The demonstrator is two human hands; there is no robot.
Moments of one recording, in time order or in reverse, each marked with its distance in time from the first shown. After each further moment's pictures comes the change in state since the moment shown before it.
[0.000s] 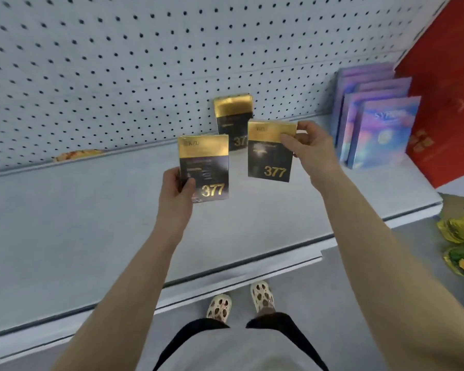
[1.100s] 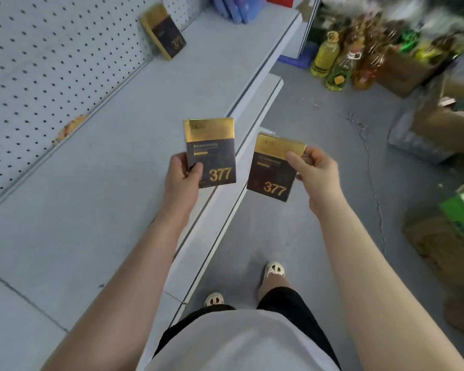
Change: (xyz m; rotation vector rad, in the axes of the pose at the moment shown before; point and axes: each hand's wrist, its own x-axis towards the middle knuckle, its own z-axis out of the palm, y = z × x) left_hand -0.129 -0.062 -0.304 0.225 -0.791 0.153; right_hand -0.514 0.021 0.257 0.280 0.919 0.285
